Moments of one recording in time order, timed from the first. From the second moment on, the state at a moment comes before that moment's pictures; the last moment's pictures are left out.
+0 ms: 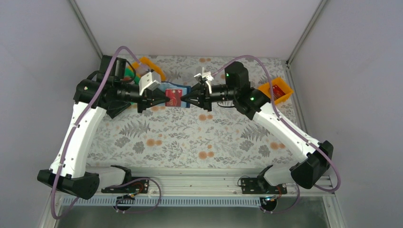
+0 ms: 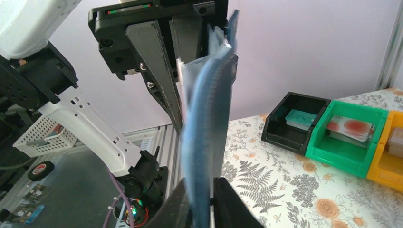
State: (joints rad) left arm -0.26 1.24 1.59 -1.19 0.98 0.62; right arm 0.69 1.37 1.35 -0.25 -0.89 0.01
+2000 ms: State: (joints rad) left arm -0.24 1.23 1.63 -1.29 0.94 0.70; right arm 0.69 1.39 1.36 -0.28 -0.97 -0.04
